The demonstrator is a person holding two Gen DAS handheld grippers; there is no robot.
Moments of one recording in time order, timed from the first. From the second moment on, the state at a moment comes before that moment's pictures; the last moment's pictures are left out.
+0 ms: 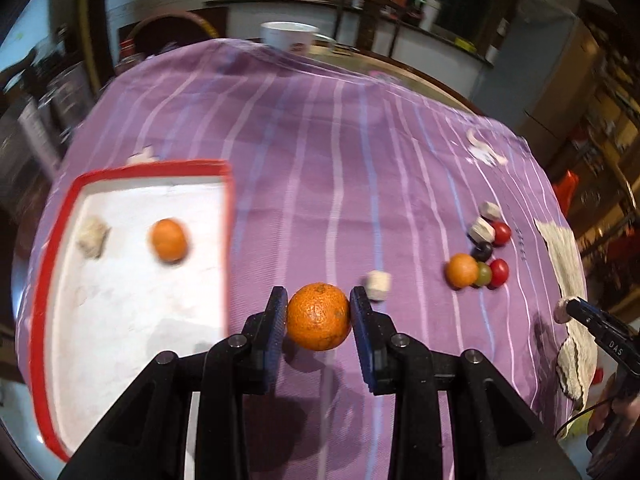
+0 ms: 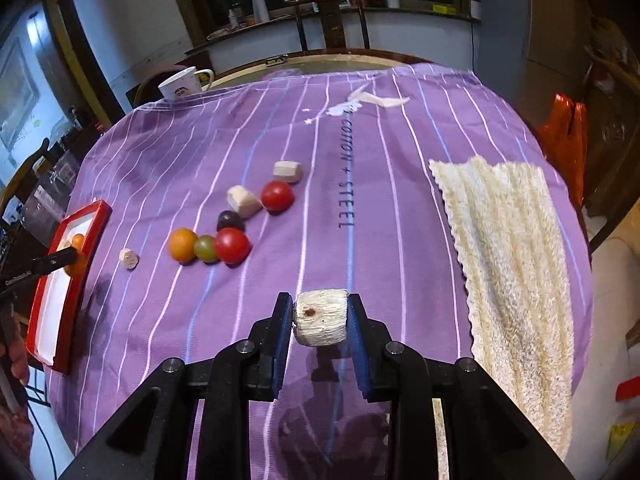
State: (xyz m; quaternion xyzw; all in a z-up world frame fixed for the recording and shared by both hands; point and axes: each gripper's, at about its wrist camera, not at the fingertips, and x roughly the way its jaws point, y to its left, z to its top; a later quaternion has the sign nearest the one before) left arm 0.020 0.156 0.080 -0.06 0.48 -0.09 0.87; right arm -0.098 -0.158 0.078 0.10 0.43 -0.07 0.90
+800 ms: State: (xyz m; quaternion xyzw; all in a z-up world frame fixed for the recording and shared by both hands) left arm 0.044 0.348 0.035 -0.13 0.52 0.07 0.84; right arm 0.052 0.184 0.063 0.01 0.45 0.21 0.87
